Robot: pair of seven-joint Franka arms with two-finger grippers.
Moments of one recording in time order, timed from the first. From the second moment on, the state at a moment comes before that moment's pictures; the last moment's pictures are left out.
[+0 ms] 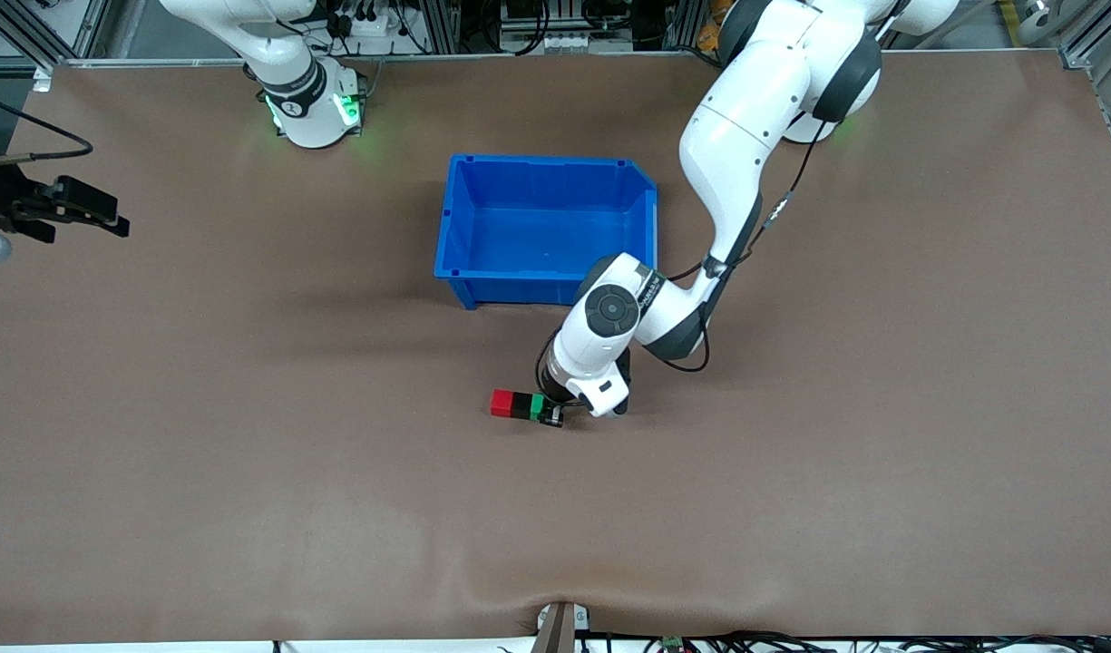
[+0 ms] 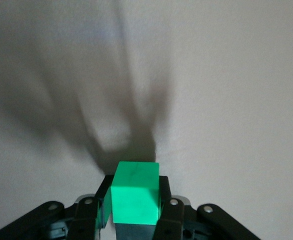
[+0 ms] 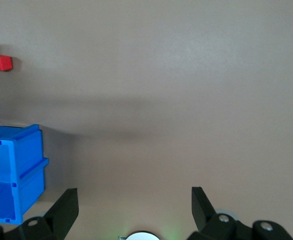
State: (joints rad) left arm -0.69 1.05 -0.03 -1.12 -0.16 2.45 -2.02; right arm 0.00 -0.02 -0.07 -1.59 0.06 1.47 -0.11
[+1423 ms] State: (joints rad) left arm -0.65 0.92 0.00 -1.07 -0.11 2.05 -1.98; right arm 0.00 -0.01 -0.07 -1.54 0.05 1.47 -0.11
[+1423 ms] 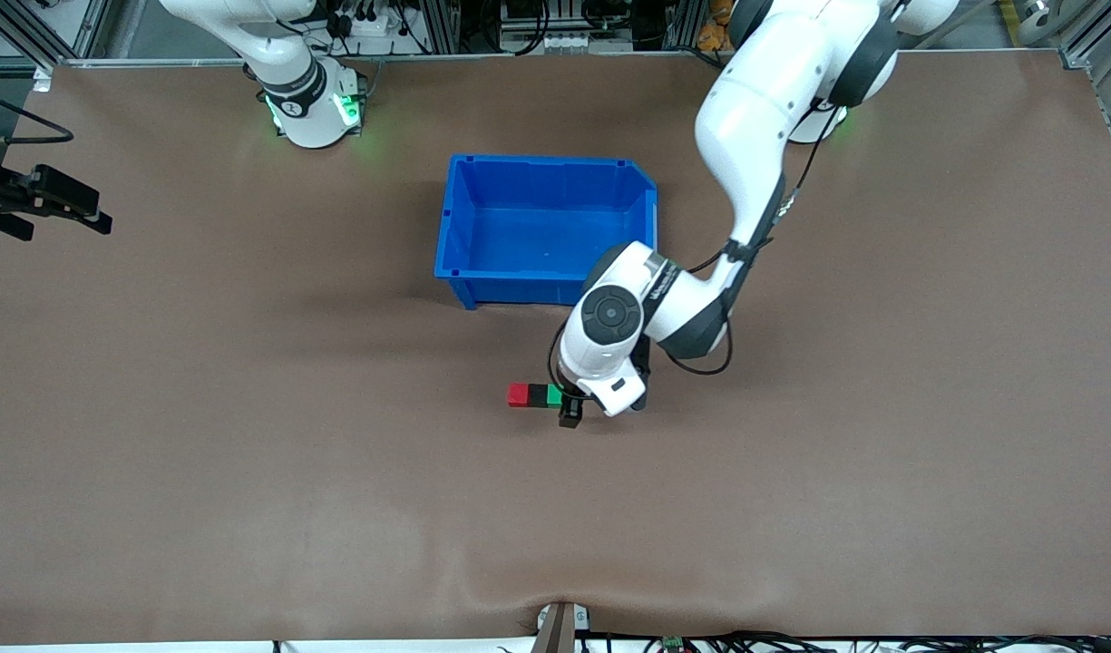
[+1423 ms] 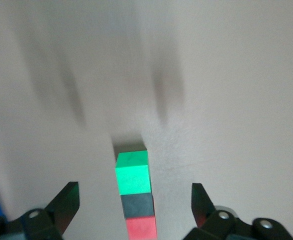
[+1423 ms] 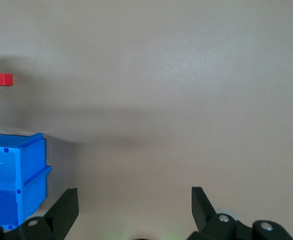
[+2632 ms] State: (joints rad) left arm -0.16 0.28 0.01 -1.36 -0.06 1.54 -0.71; right arm 0.00 0.00 -0.07 -1.54 0.05 1.47 -0.11
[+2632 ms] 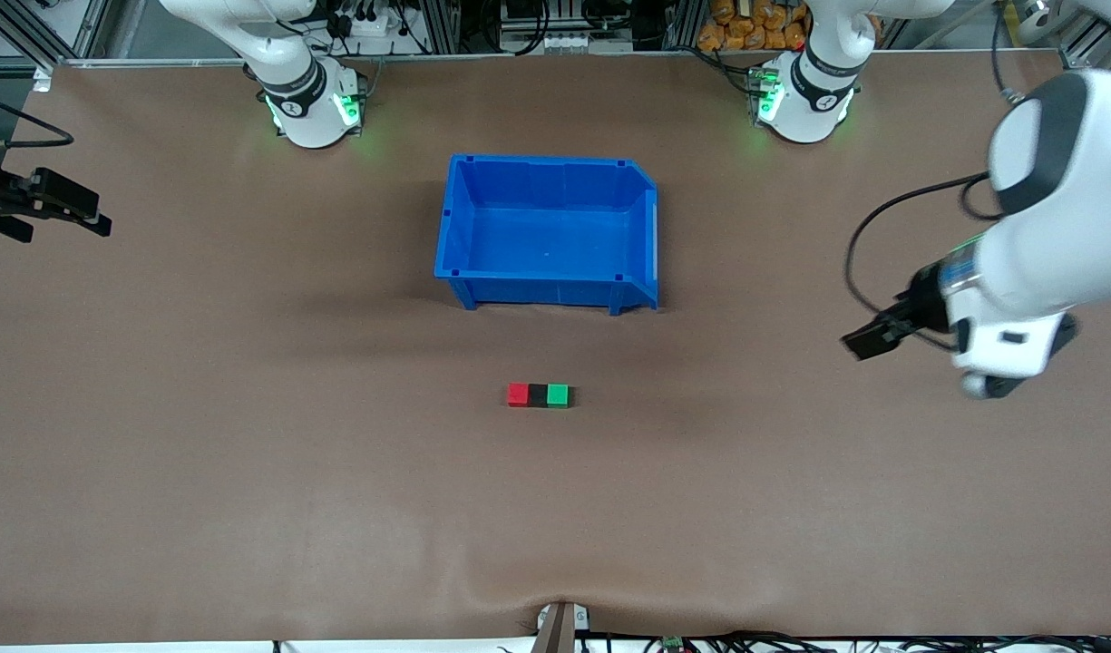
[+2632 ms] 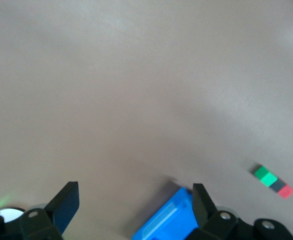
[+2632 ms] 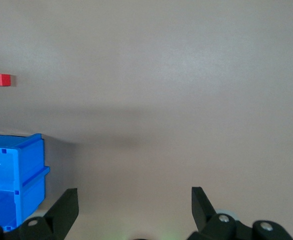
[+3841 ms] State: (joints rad) left arm 0.07 -0.19 -0.22 -1.78 0.03 1.53 -0.24; right arm 0.00 0.00 -0.07 -1.54 0.05 1.47 -0.11
